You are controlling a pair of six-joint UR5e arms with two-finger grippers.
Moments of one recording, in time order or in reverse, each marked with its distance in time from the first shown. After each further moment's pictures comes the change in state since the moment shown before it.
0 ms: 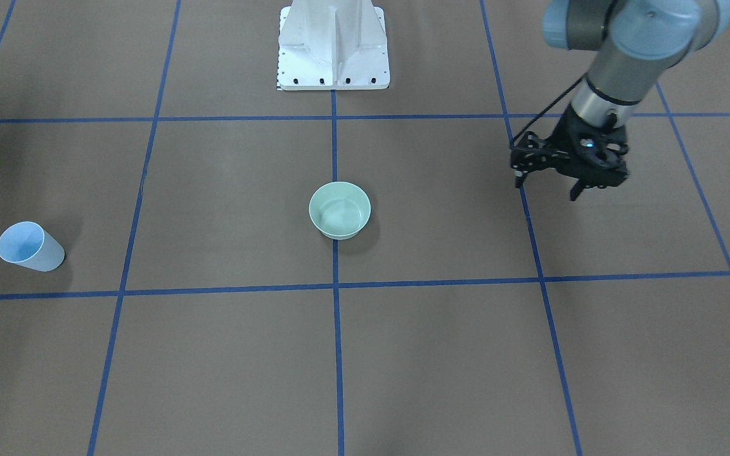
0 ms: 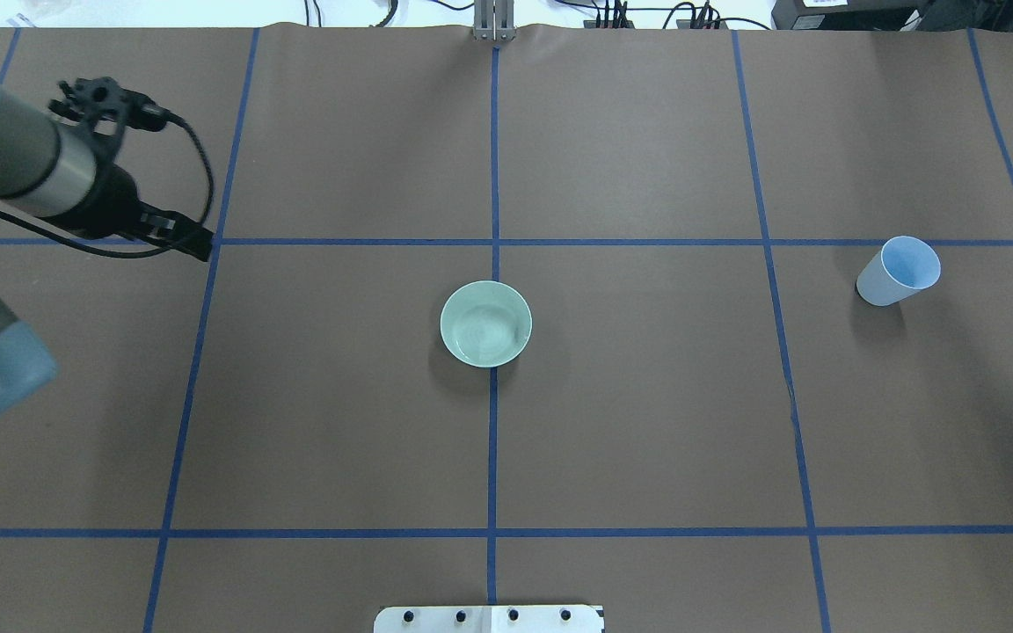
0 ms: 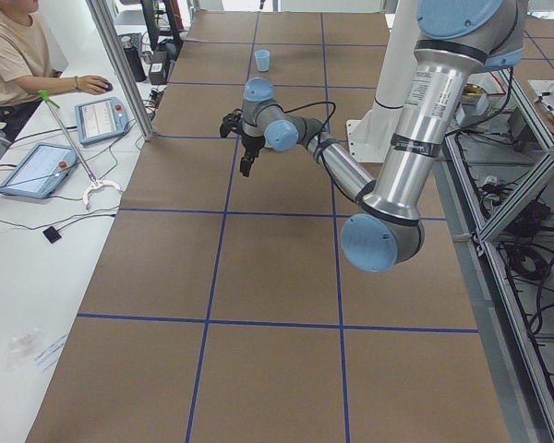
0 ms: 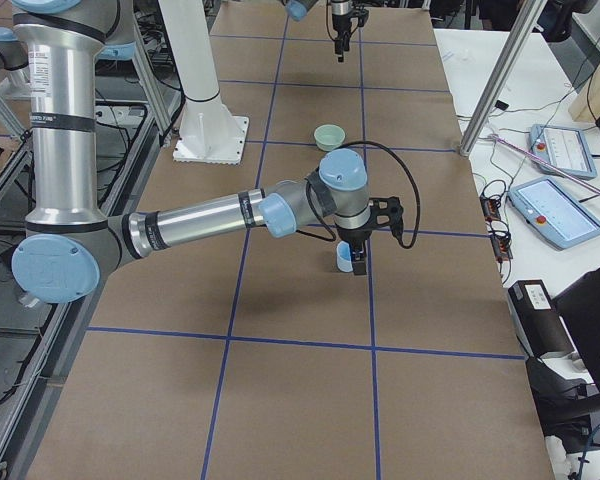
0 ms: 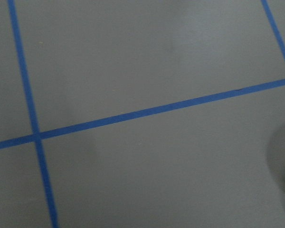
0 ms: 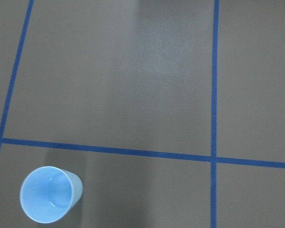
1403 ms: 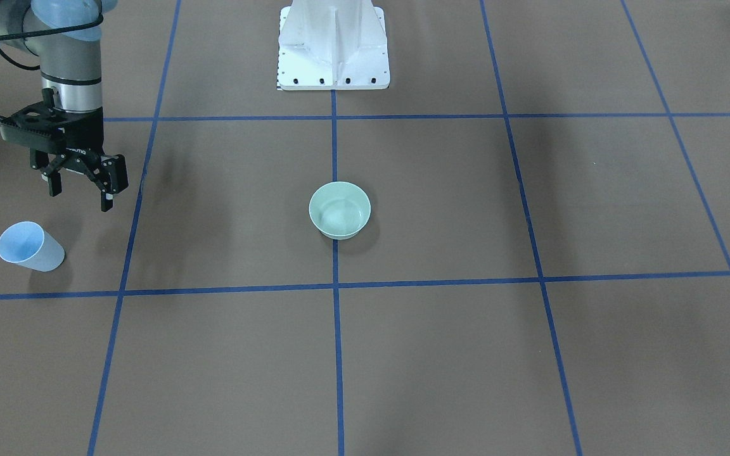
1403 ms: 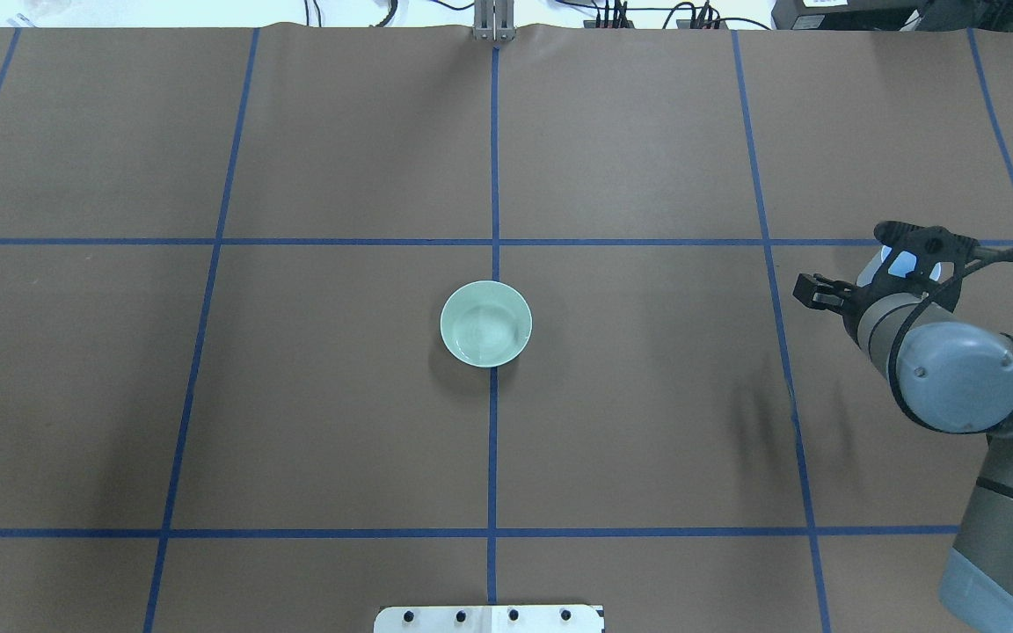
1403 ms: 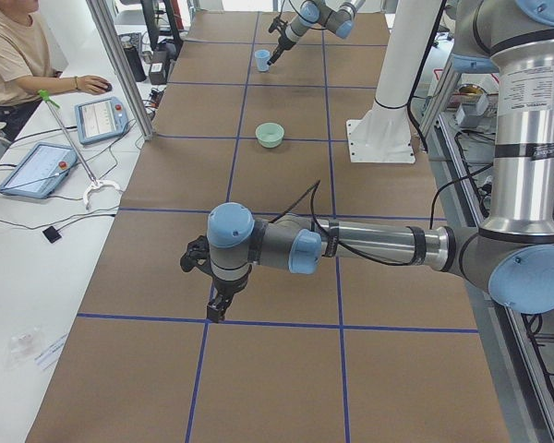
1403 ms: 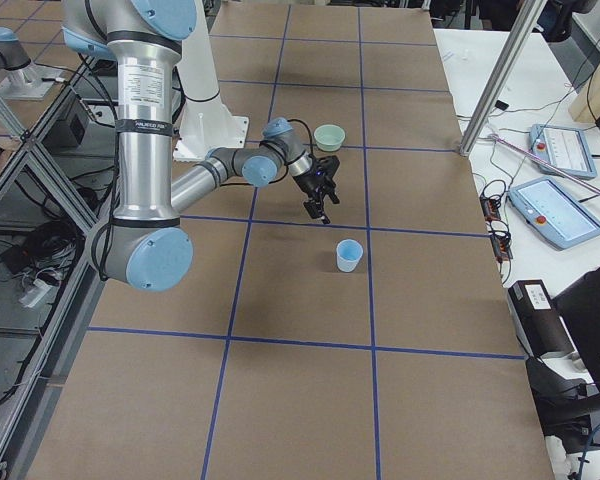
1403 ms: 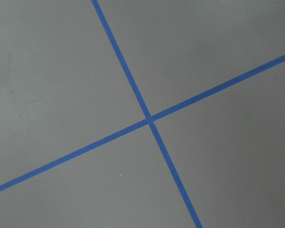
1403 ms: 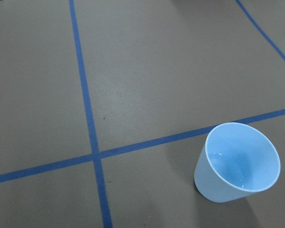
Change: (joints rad) left arm -0.626 0.284 0.267 -0.011 -0.209 0.874; right arm -0.870 -0.008 0.122 -0.008 -1.086 1.022
